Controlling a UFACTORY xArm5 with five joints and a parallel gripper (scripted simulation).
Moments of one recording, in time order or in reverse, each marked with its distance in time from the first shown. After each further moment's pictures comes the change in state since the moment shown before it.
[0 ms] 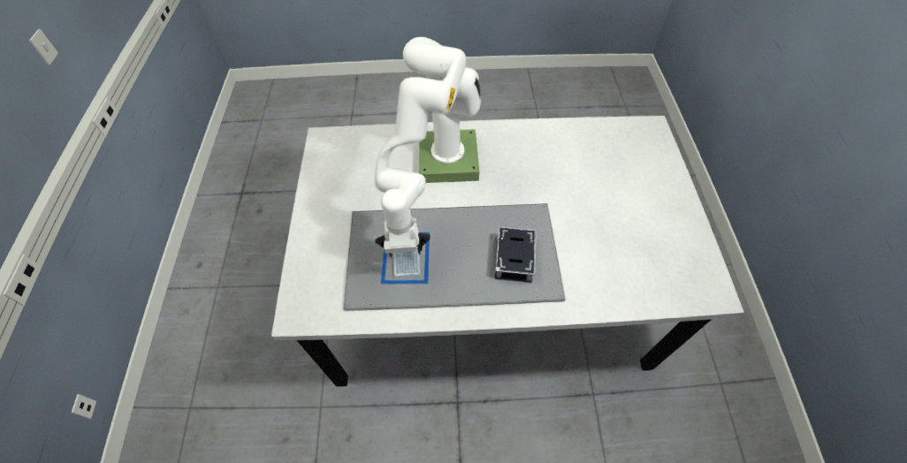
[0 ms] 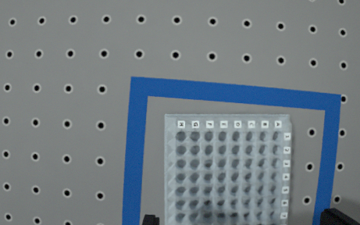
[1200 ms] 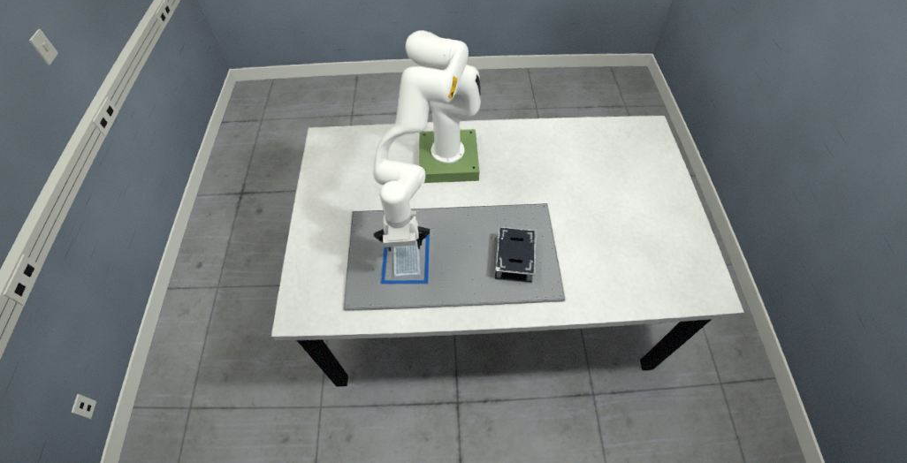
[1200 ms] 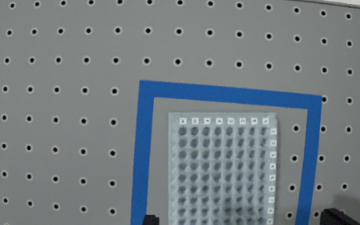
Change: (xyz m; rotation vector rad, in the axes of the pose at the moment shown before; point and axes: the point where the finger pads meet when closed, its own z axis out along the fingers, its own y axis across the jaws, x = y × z) arm -0.001 -0.001 -0.034 0.000 0.000 0.000
